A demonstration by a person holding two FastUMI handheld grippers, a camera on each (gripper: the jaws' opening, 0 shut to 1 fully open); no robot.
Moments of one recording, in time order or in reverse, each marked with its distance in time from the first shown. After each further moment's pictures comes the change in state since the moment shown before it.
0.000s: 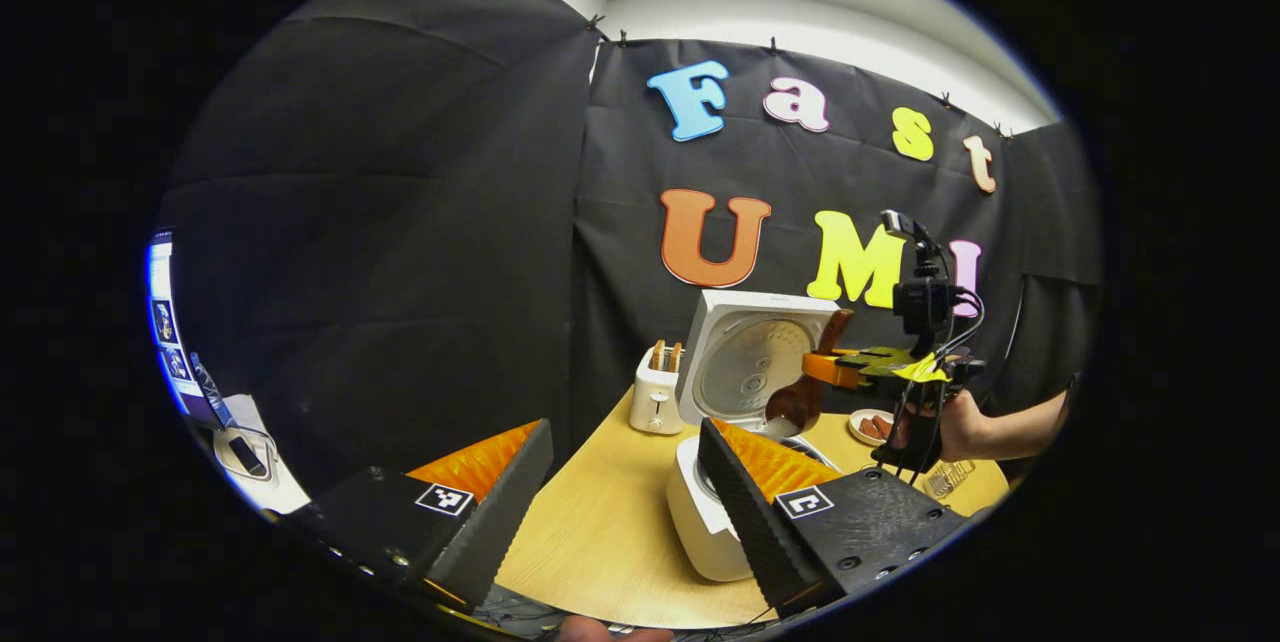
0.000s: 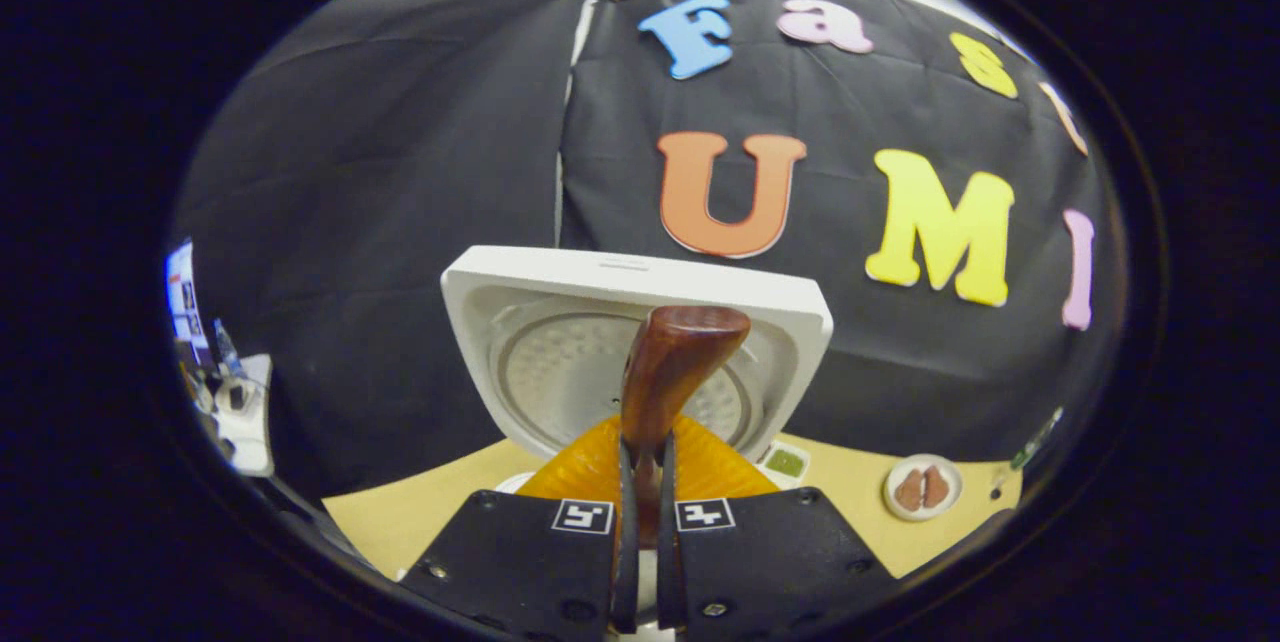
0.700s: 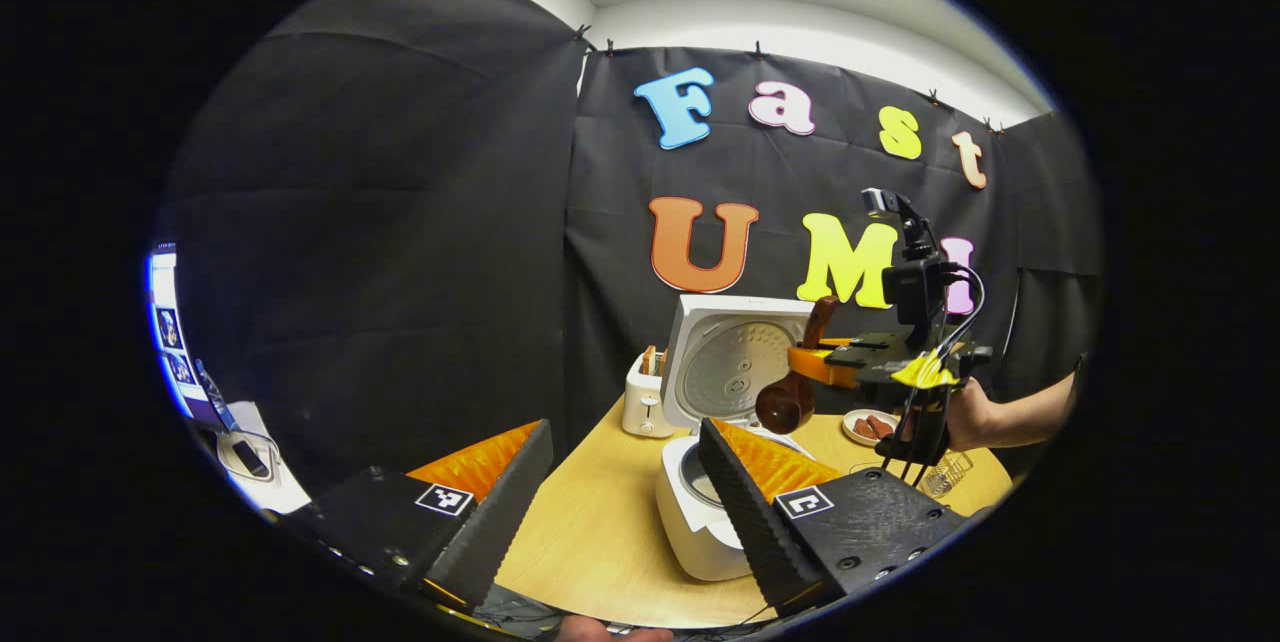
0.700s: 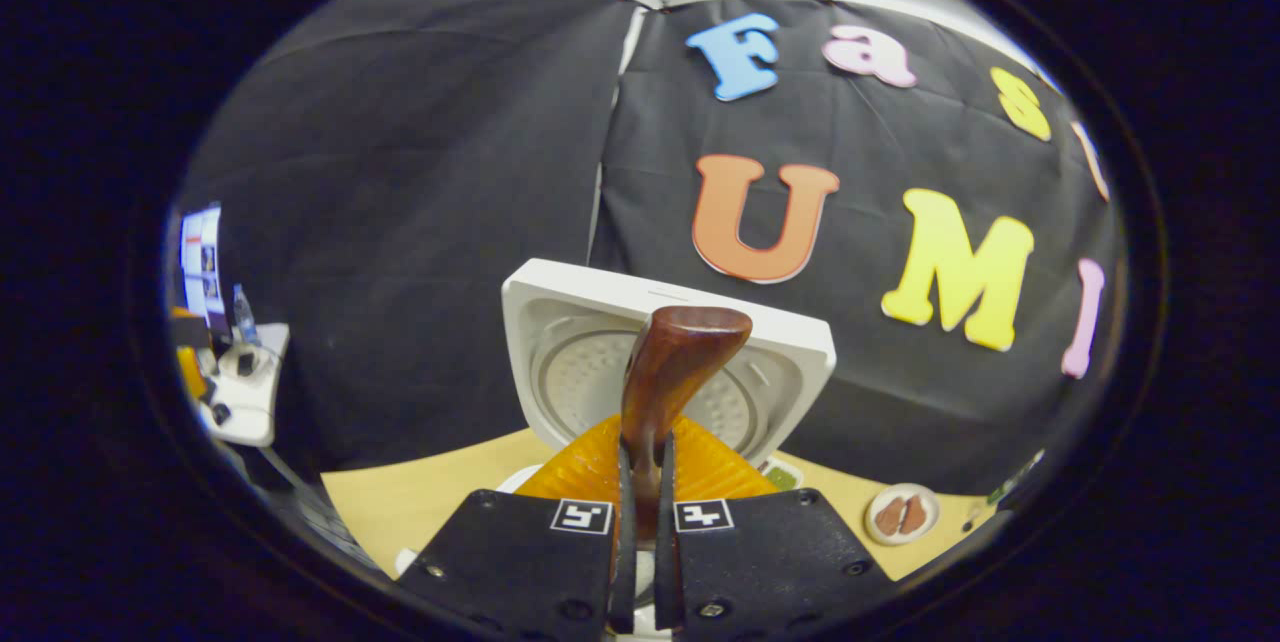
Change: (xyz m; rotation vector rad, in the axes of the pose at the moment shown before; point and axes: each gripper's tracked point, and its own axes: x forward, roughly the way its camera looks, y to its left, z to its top) left arm -0.018 -0.016 0.012 0.035 -0.042 -0.003; right arm -0.037 -0.001 0.005 0.125 0.023 0.052
